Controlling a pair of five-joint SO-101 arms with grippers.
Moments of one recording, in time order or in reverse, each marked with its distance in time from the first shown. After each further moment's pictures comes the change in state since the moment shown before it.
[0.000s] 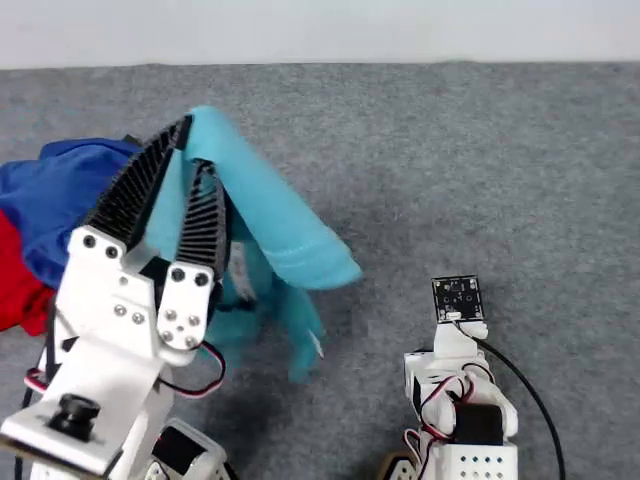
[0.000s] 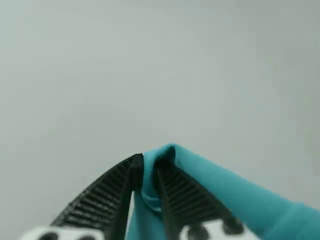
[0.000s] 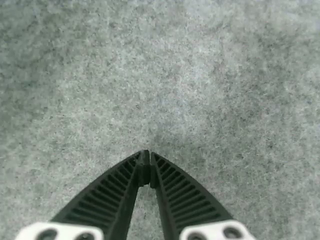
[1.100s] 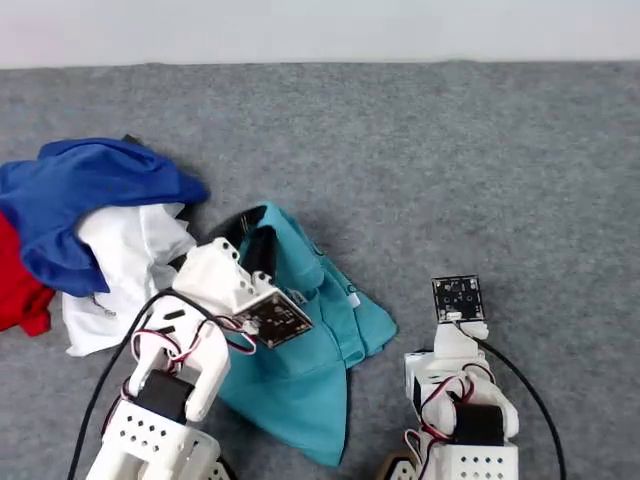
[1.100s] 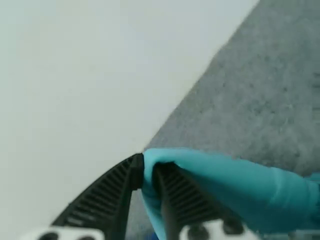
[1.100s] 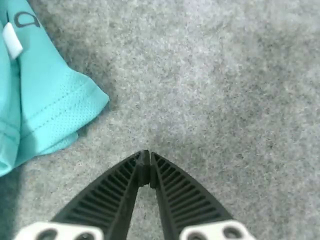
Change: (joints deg) left arm -11.1 0.4 41.4 5.9 -25.6; right arm 0.0 0.0 0.0 0.0 0.0
